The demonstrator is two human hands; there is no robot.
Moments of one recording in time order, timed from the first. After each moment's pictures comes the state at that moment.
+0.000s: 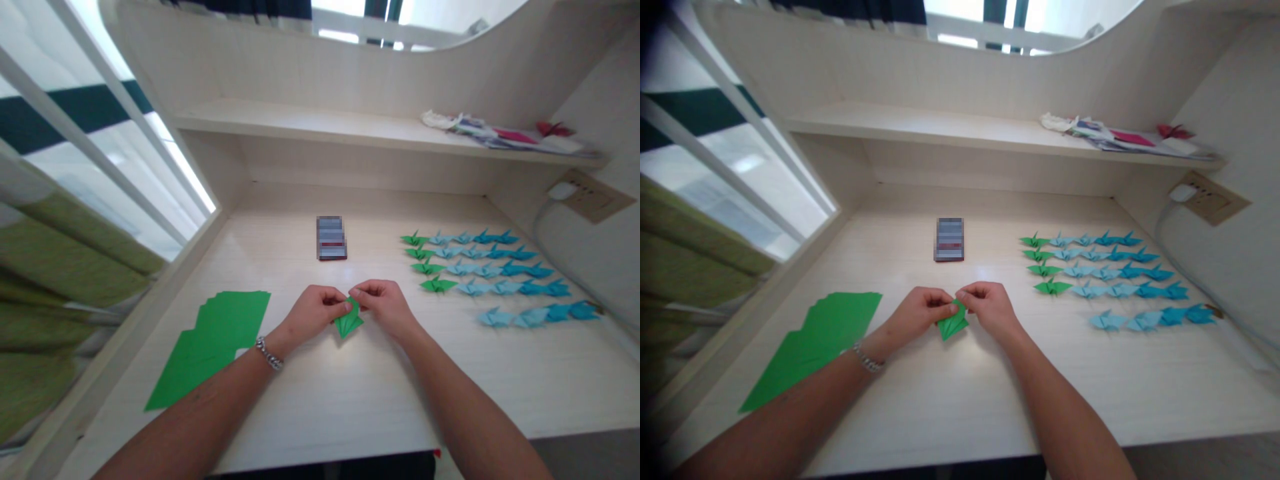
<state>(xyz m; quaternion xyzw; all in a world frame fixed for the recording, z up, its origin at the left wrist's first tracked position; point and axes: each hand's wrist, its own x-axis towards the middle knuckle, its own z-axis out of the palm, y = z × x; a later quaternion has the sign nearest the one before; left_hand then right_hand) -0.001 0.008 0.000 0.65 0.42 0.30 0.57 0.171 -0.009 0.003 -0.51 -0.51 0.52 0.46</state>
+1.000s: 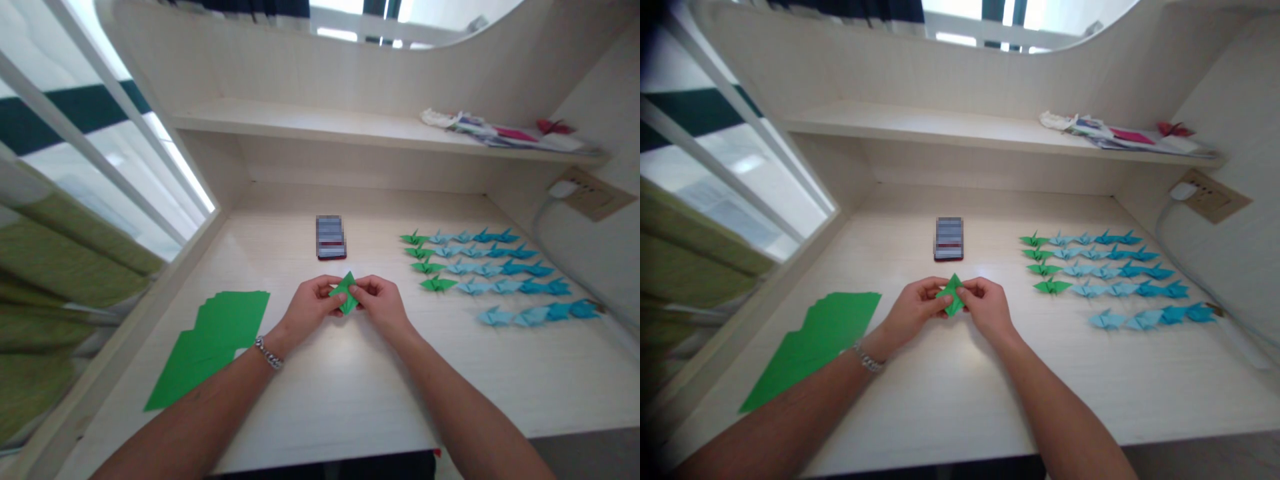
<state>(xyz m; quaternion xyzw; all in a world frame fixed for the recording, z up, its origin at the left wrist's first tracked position) 0.003 0.007 0.007 0.50 0.40 0.39 0.66 0.161 -0.009 -0.004 -0.52 -0.48 0.49 0.51</state>
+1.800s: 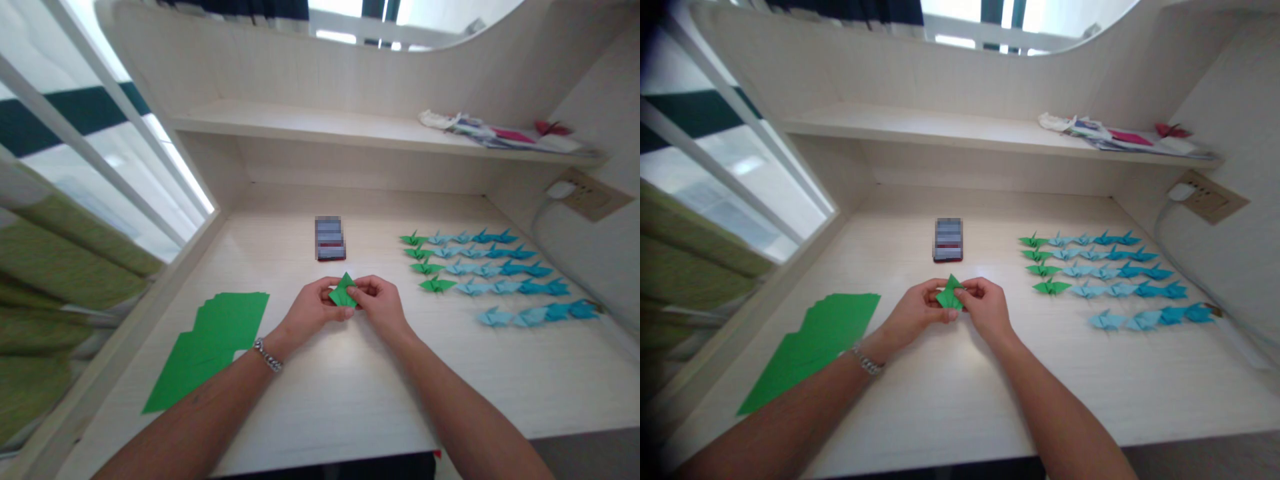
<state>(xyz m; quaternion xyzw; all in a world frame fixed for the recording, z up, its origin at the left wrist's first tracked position) 0.002 0.007 0.004 0.52 0.39 0.36 0.67 0.158 -0.009 -0.005 -0.53 -0.45 0.50 0.52</state>
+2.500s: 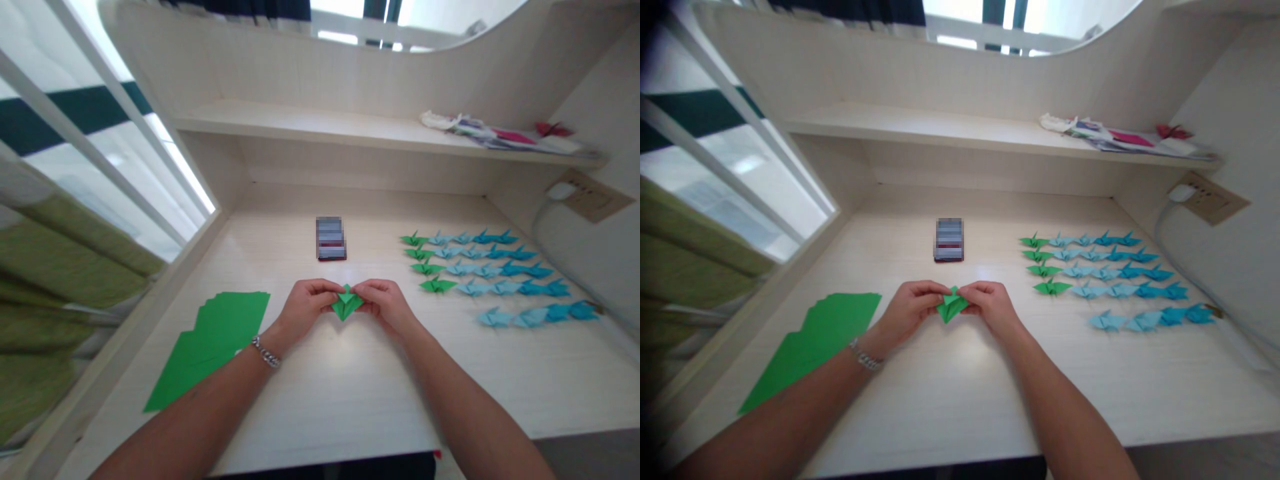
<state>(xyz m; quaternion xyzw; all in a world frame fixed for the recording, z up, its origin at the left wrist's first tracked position) -0.002 0.011 0.007 0.45 0.40 0.41 0.68 0.170 -0.010 0.004 -0.46 -0.37 0.64 0.50</state>
